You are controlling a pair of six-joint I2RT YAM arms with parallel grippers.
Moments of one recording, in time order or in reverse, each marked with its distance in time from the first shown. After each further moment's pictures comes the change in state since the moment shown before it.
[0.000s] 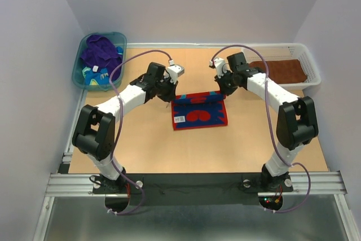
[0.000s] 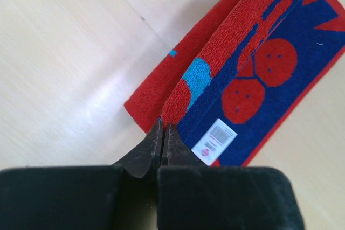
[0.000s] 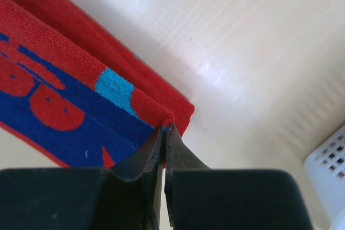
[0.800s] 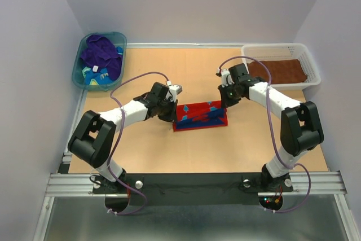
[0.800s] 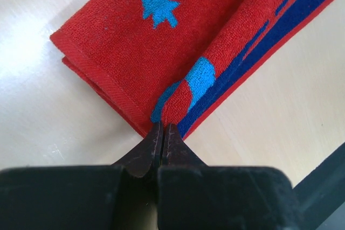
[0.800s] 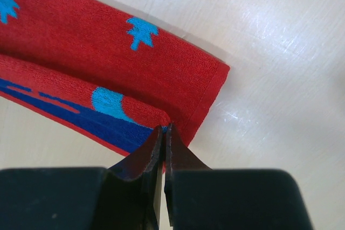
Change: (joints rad) left arm -0.099 -0.092 -0.285 0.061 -0.006 -0.323; right arm 0.005 -0.103 -0.206 0.016 -0.026 0.317
